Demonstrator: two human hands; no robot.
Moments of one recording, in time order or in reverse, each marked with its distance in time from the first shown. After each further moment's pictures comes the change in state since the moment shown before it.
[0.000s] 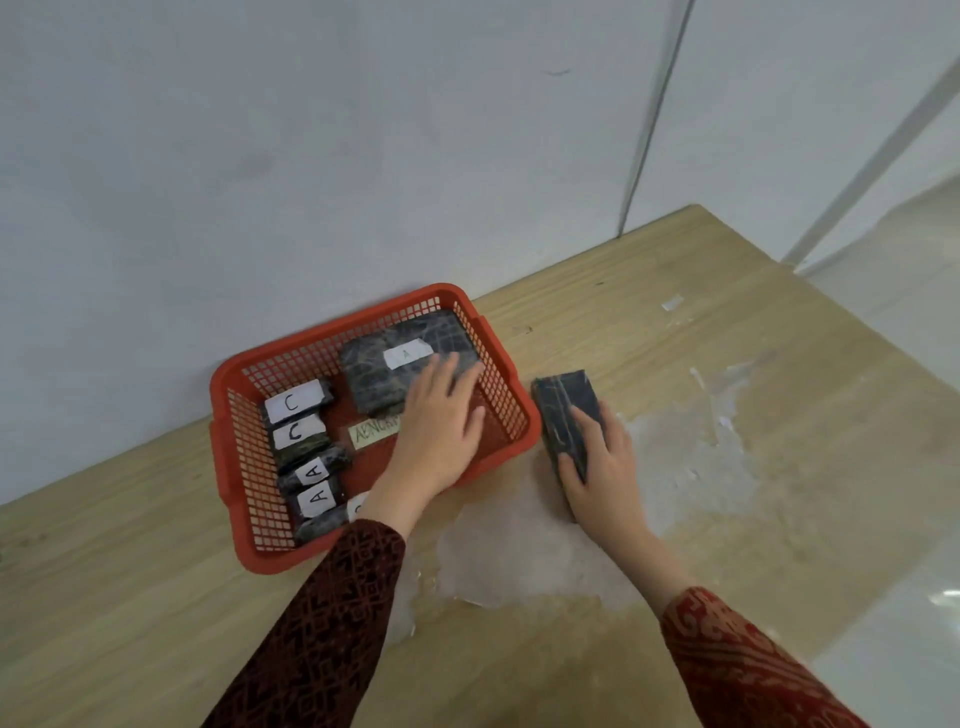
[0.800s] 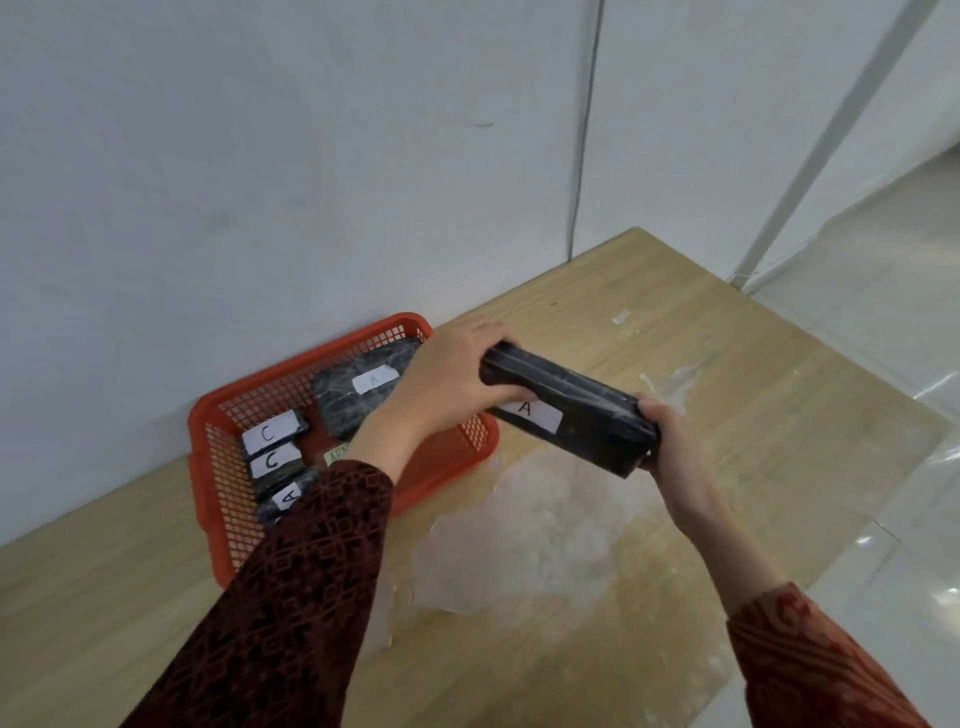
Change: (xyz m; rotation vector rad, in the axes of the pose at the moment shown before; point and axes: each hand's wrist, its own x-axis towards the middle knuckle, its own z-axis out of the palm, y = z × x) left_hand 0.045 0.075 -0.076 -0.218 -0.015 0.354; right_hand -0.002 -0.004 -0.119 0.825 -0.019 0.256
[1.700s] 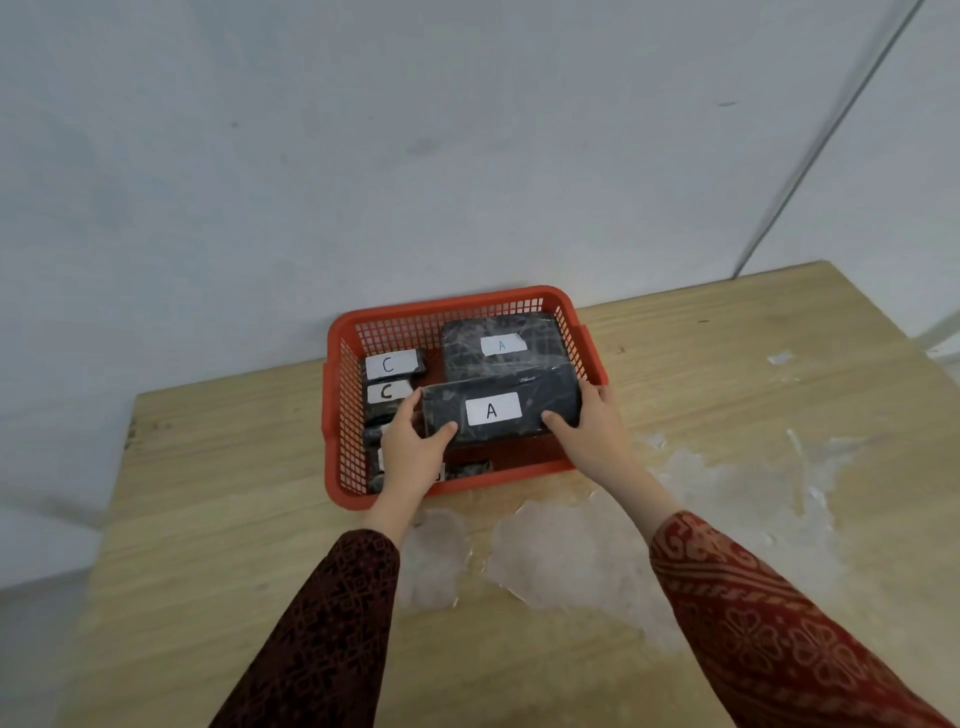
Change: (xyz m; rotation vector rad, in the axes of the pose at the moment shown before) left_hand -0.157 -0.110 0.040 -0.494 0.585 -1.120; right_hand 0.070 0.048 0.170 -0.808 -0.321 -0.114
